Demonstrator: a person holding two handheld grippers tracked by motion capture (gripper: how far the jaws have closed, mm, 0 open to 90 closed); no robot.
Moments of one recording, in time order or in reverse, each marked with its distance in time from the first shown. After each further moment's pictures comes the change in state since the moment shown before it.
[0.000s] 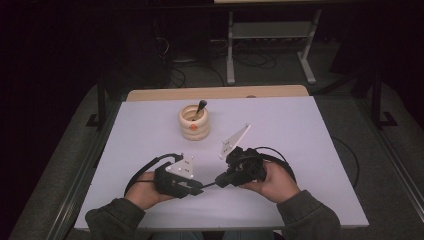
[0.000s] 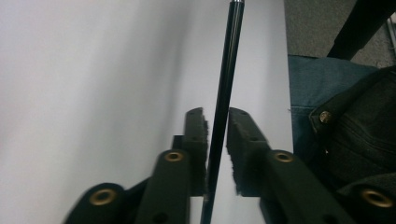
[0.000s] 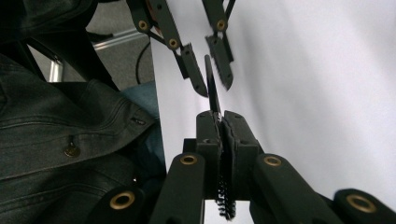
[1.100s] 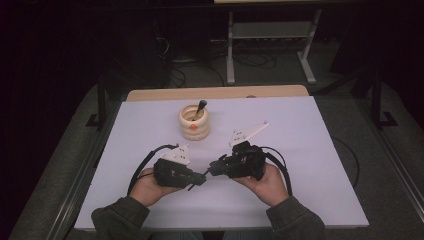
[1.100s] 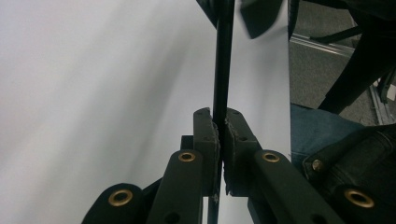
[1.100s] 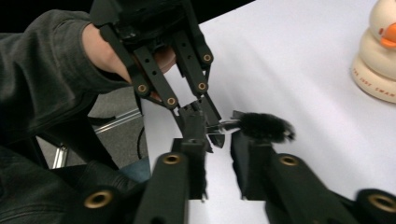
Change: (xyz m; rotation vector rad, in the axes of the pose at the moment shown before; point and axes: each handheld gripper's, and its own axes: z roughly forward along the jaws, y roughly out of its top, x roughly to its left) left arm 0.016 0.000 -0.005 -0.147 0.005 -0.149; right arm -0.012 -0.014 0.000 -0.326 -0.022 0.171
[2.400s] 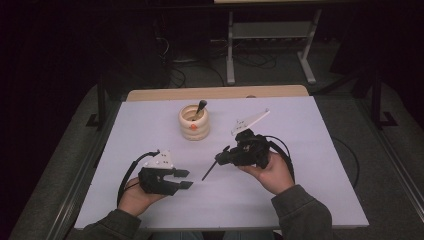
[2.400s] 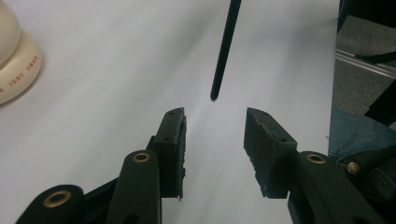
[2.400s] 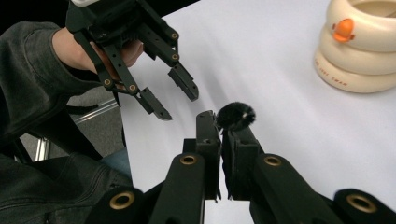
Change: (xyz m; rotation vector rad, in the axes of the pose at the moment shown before) left arm 0.000 -0.044 -0.017 -0.051 0.169 -0.088; right arm -0.015 0.017 -0.015 0.074 -0.068 0.010
